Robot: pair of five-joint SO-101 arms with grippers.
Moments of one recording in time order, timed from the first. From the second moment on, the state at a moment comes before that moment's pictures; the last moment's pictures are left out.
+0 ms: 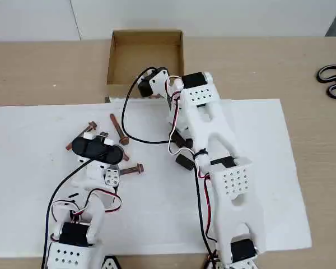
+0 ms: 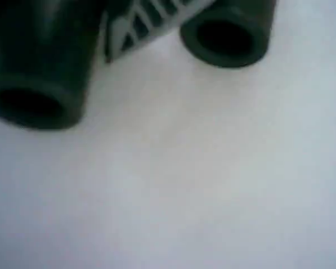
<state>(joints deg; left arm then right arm) 4.5 -92.5 96.0 41.5 -4.4 -19.3 48.9 -43.2 85.3 32.8</state>
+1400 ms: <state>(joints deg) -2.5 -33.6 23.8 73.5 -13.9 -3.5 -2.7 -11.3 96.8 19.2</state>
